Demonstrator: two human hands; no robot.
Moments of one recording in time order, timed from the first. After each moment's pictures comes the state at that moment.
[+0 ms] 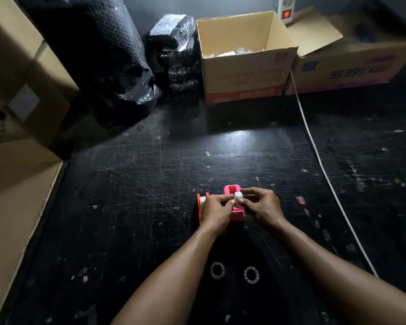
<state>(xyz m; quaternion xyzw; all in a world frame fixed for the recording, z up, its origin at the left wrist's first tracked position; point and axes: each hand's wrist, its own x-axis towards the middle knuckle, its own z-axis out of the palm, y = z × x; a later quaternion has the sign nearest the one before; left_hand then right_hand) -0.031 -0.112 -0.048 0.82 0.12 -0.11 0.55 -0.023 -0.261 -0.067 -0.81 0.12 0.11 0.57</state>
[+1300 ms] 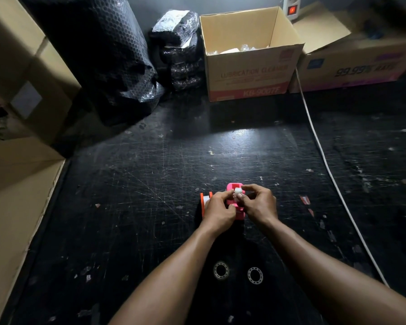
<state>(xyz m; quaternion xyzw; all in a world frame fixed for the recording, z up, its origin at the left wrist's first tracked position) -0.030 -0.102 -0.052 0.86 0.07 -0.17 0.48 -0.018 -0.232 -0.061 -0.83 0.19 0.06 0.53</state>
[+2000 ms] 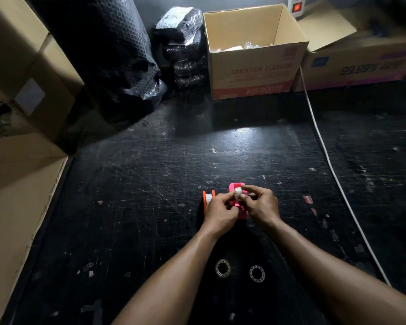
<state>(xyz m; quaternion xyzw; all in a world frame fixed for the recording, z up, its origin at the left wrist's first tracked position) -0.039 -0.099 -0.044 0.82 0.07 -0.16 0.54 -0.021 -0.231 -0.066 -0.82 0.18 0.07 0.55</state>
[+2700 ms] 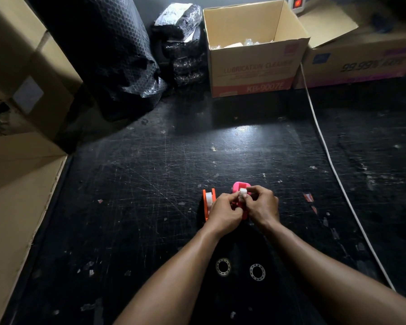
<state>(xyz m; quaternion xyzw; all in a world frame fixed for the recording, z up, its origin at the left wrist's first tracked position) -0.036 -0.104 -0.058 0.86 0.04 -0.22 0.47 -0.023 -0.228 -0.077 -0.85 0.22 0.05 0.47</state>
